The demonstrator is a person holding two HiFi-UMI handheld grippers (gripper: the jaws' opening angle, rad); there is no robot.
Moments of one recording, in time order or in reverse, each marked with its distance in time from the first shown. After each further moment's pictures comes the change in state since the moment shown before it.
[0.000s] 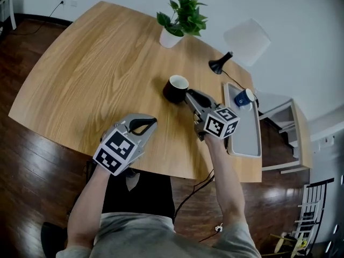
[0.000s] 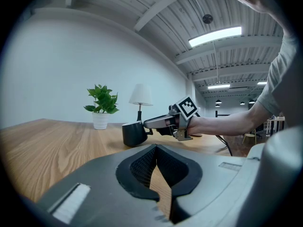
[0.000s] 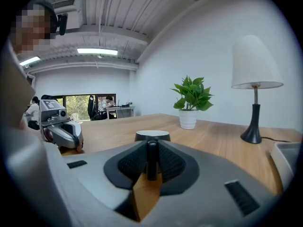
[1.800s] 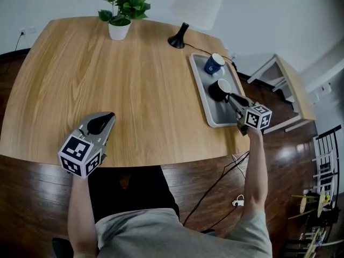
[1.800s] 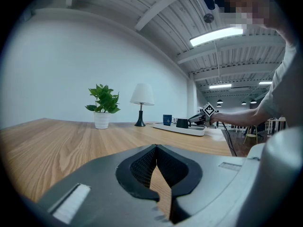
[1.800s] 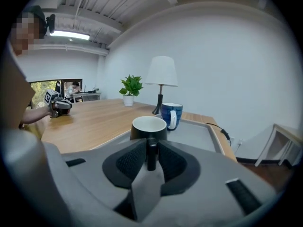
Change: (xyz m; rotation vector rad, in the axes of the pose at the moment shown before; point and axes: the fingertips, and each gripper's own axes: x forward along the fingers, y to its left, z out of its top) left arm 0.005 0.006 -0.003 -0.002 0.003 0.021; right arm -0.310 -0.201 -0.107 0.058 0.175 -0.414
